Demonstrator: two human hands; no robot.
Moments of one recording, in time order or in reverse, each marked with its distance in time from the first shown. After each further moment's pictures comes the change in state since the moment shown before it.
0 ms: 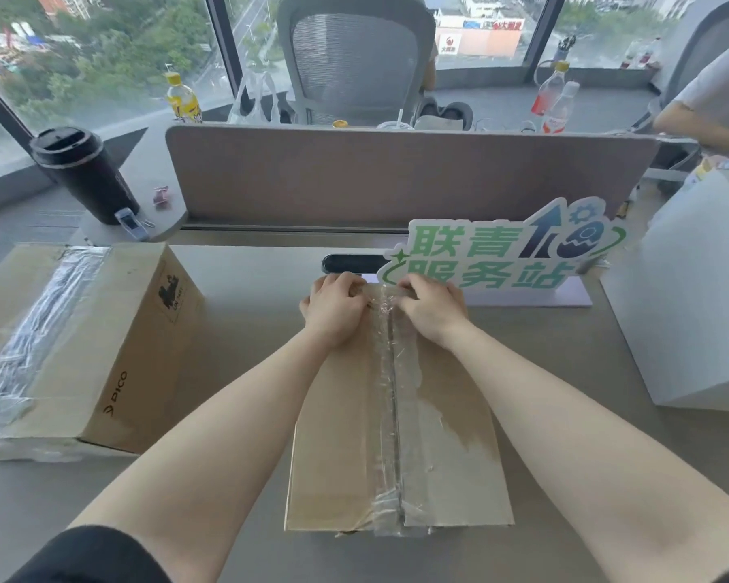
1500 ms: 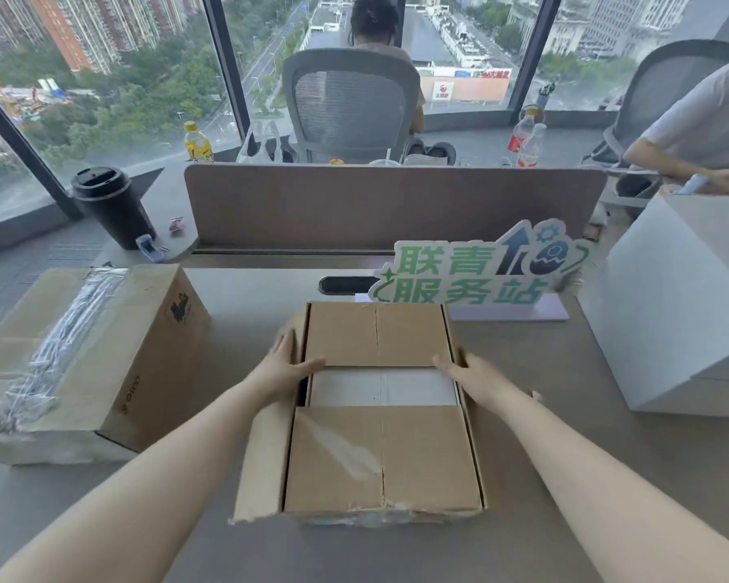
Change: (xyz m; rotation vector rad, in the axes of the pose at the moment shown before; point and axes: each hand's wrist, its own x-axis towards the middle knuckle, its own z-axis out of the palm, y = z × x) left_hand -0.067 -0.077 -0.036 -0.033 -0.286 -0.133; right_hand -0.092 0.088 -0.003 0.422 -0.192 0.297
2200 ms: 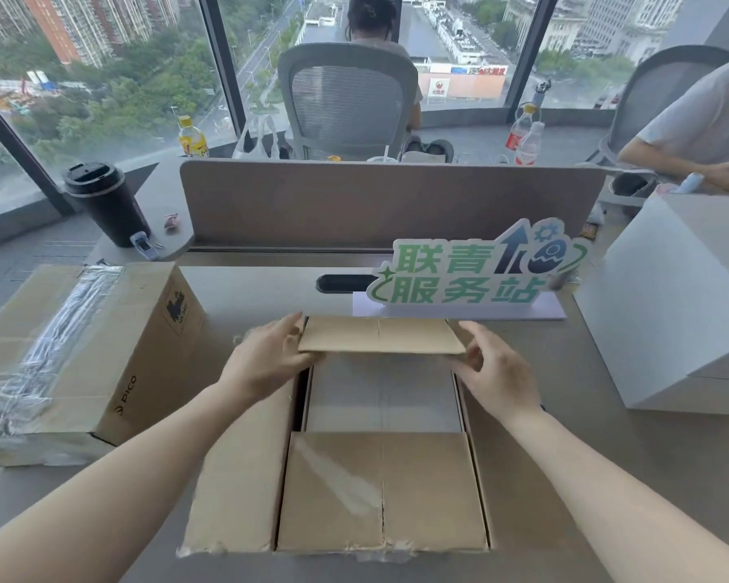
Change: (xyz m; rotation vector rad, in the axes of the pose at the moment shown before) left_hand -0.024 0.018 -0.025 0.212 0.262 0.279; right_hand -0.036 -0.005 -0.009 -0.340 0.529 -0.466
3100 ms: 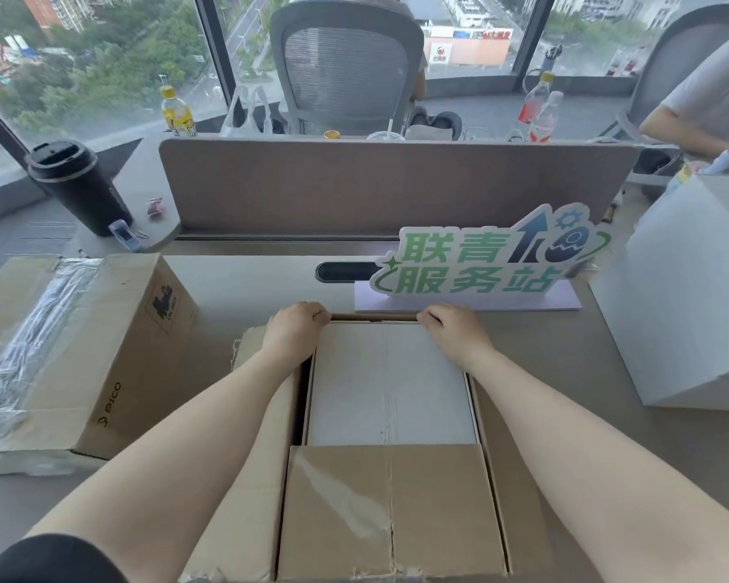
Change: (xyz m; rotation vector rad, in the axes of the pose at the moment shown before) left_hand 0.084 0.000 0.048 0.013 -0.023 -0.135; right_hand 0.097 0.005 0.076 -0.017 -0.349 0.126
